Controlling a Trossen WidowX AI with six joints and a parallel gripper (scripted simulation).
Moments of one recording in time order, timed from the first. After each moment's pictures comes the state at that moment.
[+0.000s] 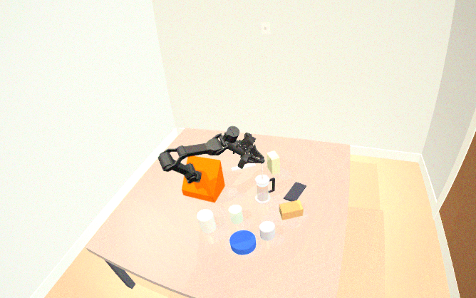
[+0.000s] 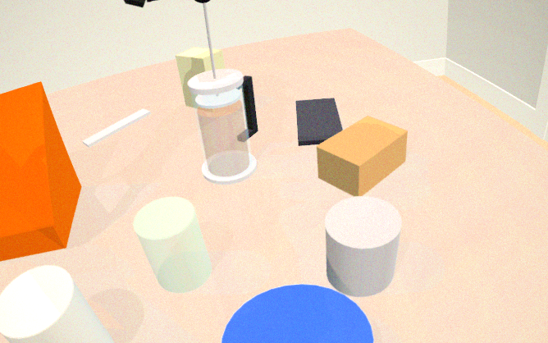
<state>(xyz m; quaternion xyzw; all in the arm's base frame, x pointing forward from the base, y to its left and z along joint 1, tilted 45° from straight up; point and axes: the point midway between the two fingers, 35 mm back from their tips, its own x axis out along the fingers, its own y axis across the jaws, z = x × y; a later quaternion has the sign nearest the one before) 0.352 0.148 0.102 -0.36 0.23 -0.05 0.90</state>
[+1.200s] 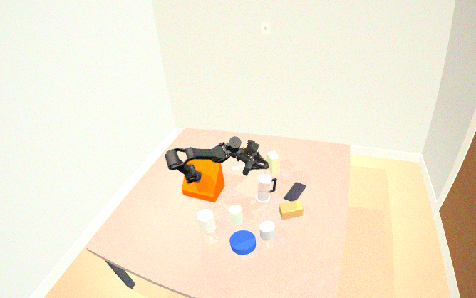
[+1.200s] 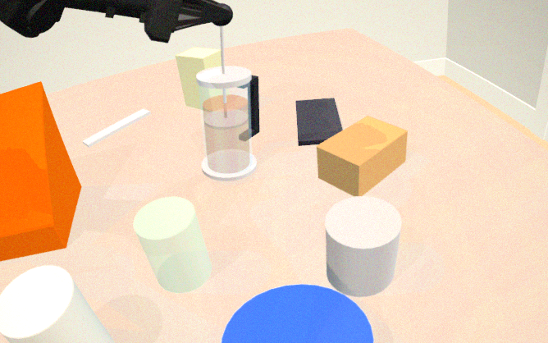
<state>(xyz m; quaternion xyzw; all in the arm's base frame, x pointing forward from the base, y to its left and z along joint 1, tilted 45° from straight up) 0.368 0.125 0.069 -0.35 0.21 -0.04 0.91</state>
